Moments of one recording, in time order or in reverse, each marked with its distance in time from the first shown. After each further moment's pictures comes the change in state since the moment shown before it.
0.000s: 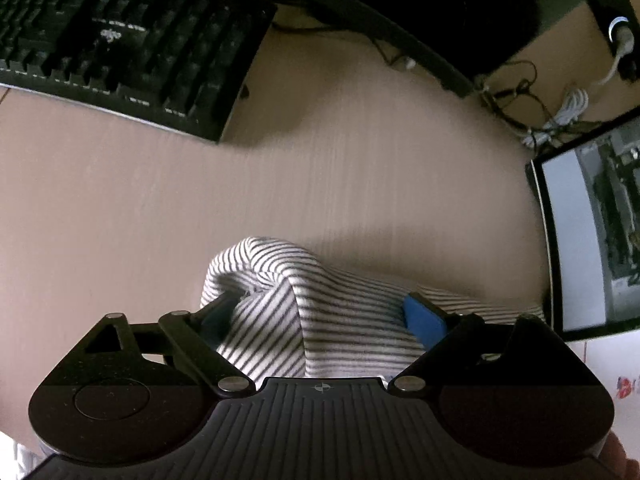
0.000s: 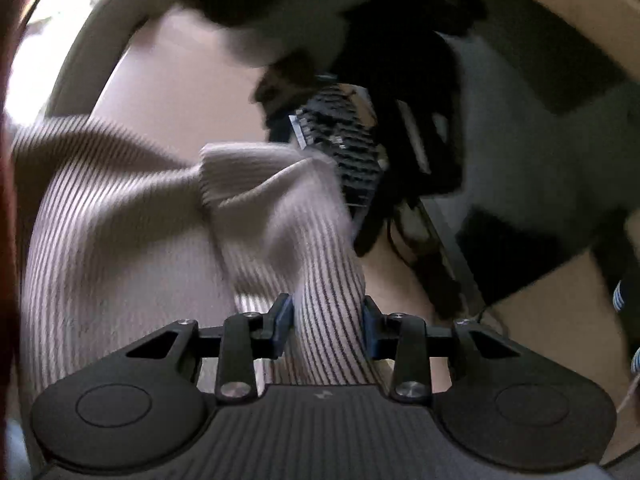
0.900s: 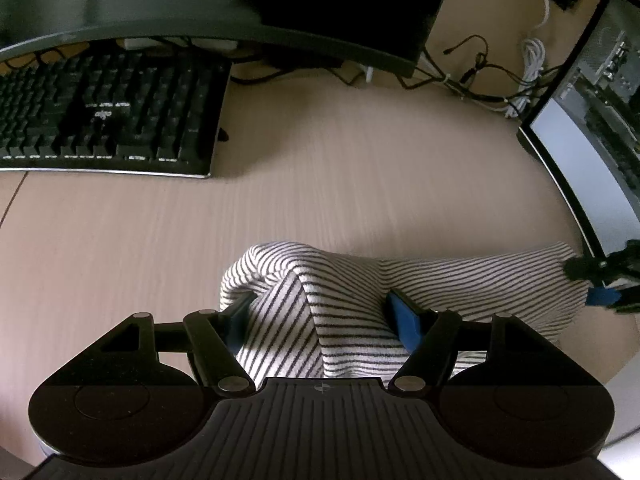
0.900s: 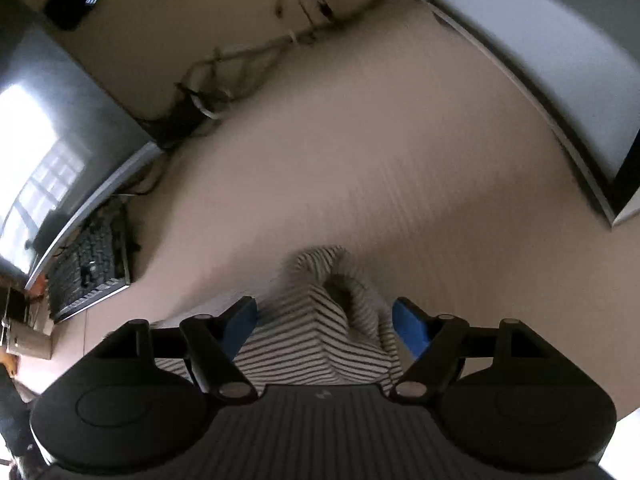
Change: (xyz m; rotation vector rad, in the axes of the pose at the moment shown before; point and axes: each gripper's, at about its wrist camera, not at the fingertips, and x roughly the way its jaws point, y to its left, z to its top) left arm -0.012 -0.025 -0.048 0.257 -0.203 0.120; right arm -0.037 -0.159 -0.170 1.845 0.526 0.137
